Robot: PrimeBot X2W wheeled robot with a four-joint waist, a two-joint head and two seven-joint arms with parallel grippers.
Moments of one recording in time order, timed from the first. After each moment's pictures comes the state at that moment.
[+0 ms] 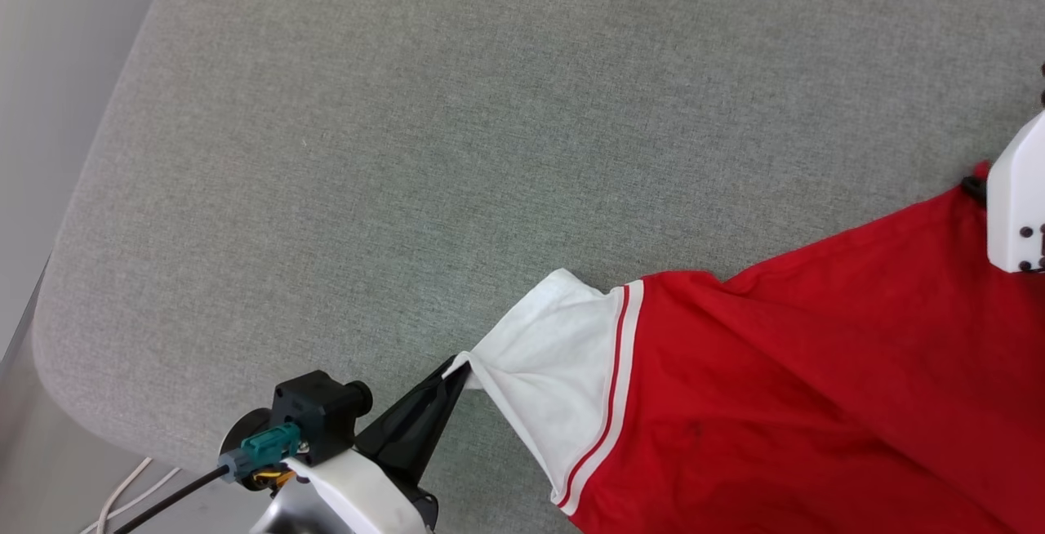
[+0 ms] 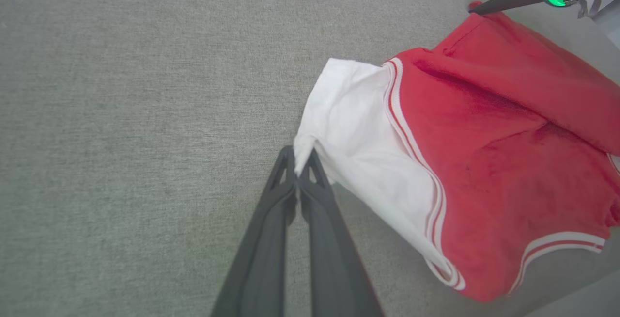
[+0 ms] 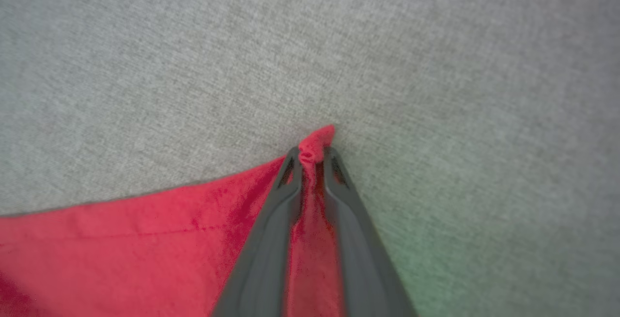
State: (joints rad) left arm -0.15 0.57 -0.65 -0.27 -0.72 0.13 0.02; right arm -0.65 -0.48 0.09 0.28 0.40 0.13 1.00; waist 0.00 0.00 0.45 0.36
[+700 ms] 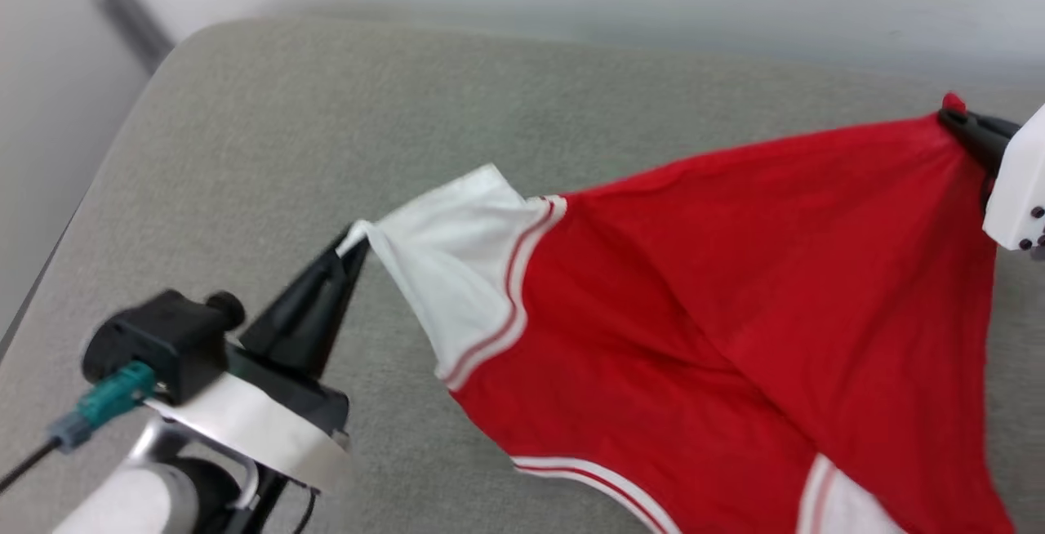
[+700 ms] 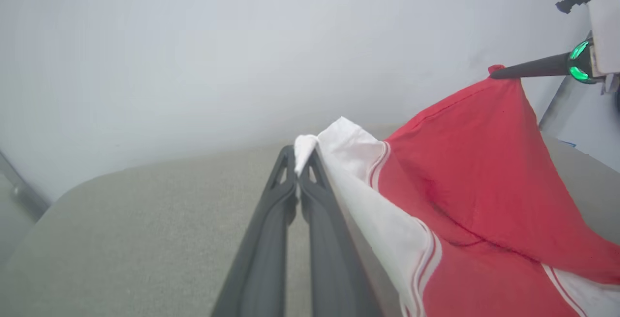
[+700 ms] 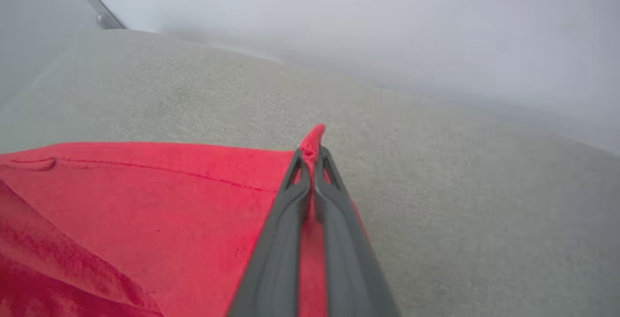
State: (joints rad) left arm -0.21 0.68 -0.50 -0.40 -0.69 0.18 -0.02; right arm -0.64 -0.49 0.11 0.21 0.59 0.13 0.74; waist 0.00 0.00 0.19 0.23
